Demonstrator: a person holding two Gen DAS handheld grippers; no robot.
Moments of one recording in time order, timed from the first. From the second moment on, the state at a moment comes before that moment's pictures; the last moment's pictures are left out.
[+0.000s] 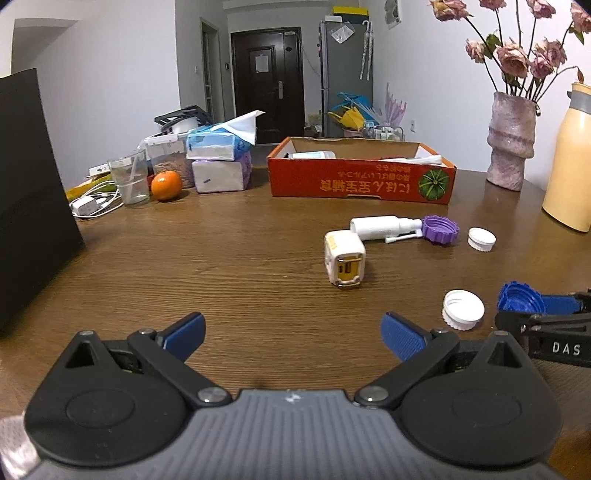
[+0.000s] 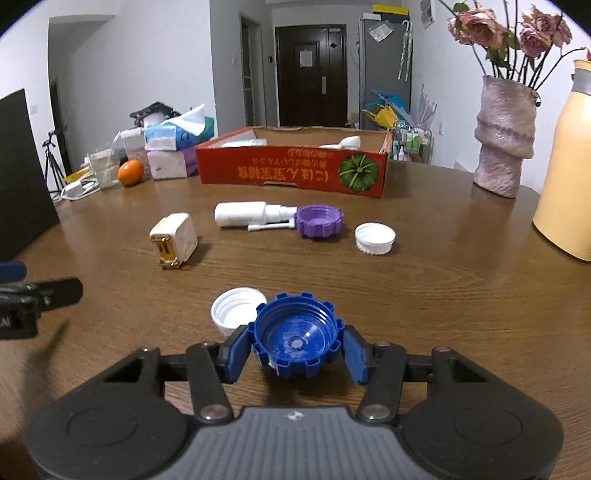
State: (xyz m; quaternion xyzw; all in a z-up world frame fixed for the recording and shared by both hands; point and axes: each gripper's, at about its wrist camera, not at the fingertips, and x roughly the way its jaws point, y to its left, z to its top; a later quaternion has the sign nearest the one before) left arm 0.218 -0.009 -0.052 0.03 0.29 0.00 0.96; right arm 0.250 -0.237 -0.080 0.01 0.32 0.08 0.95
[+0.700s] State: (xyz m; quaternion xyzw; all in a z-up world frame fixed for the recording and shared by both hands) left arm 0.246 -0.088 -0.063 0.04 0.31 -0.04 0.95; right arm 0.245 -0.301 -0.071 0.05 0.27 0.05 0.96
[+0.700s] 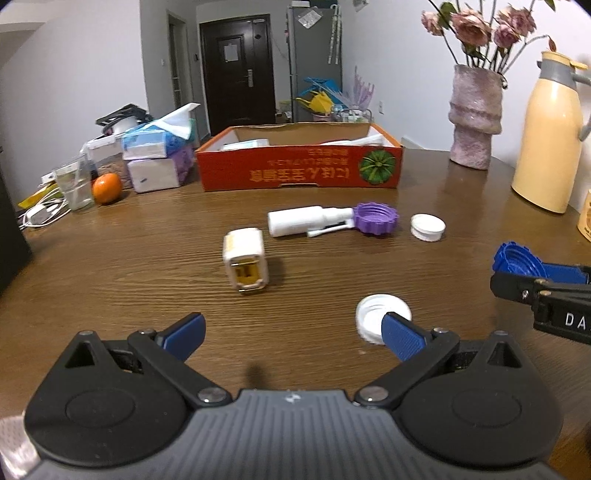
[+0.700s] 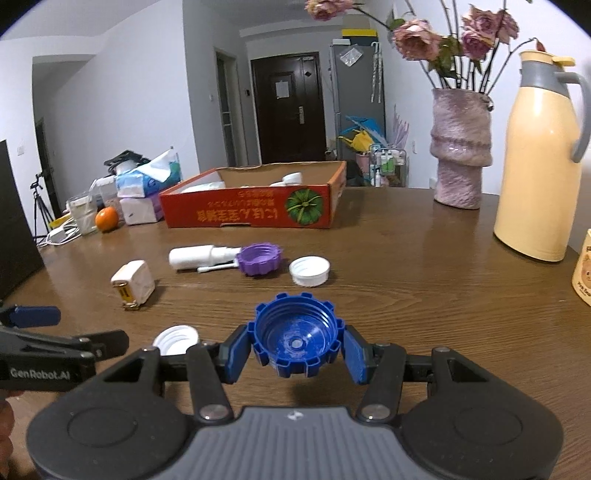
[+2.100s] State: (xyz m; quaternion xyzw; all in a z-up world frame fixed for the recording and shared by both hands) left arm 0.281 -0.124 -0.086 0.02 0.34 -0.08 0.94; right arm 0.239 -0.324 -0.084 0.06 0.26 0.02 0.96
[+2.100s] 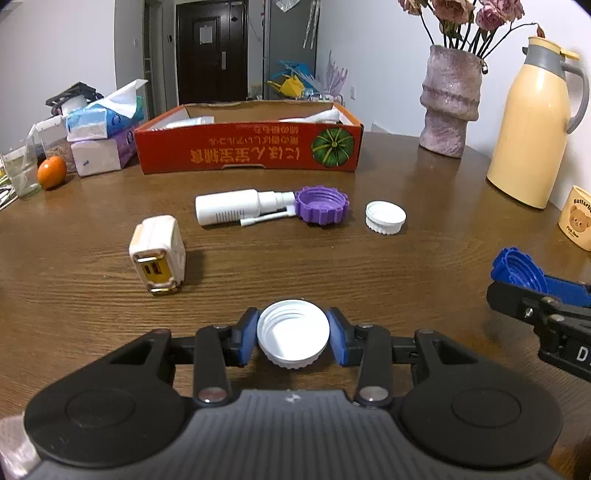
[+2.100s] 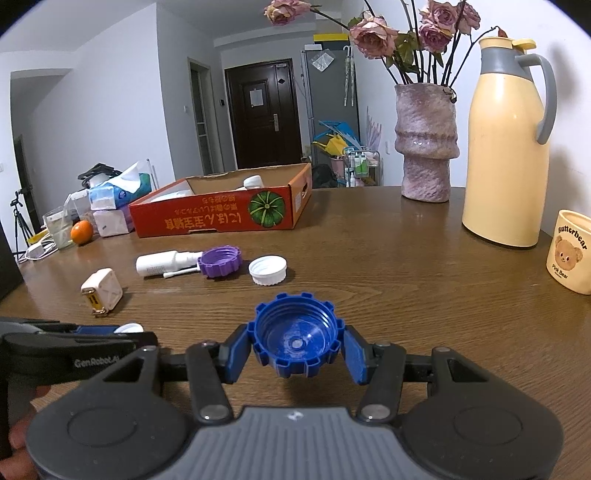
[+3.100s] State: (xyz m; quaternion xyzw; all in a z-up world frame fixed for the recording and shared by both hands) left arm 0.268 -0.048 -0.015 0.00 0.24 -0.06 0.97; right arm 0.253 -0.259 -0.038 0.06 0.22 0.03 0.97
